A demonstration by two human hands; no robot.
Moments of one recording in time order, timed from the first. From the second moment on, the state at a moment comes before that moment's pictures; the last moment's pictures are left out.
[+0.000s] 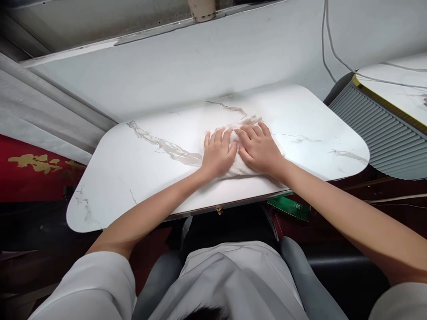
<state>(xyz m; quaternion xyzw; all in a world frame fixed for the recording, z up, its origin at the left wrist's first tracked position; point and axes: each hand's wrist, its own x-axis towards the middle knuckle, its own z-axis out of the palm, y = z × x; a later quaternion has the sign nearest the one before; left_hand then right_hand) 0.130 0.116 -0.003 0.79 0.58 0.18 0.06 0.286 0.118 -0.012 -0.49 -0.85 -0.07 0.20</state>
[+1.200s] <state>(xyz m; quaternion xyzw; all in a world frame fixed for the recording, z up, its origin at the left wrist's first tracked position) 0.199 0.243 0.000 0.81 0.54 0.20 0.12 0.354 0.238 -0.011 -0.60 -0.78 -0.04 0.16</state>
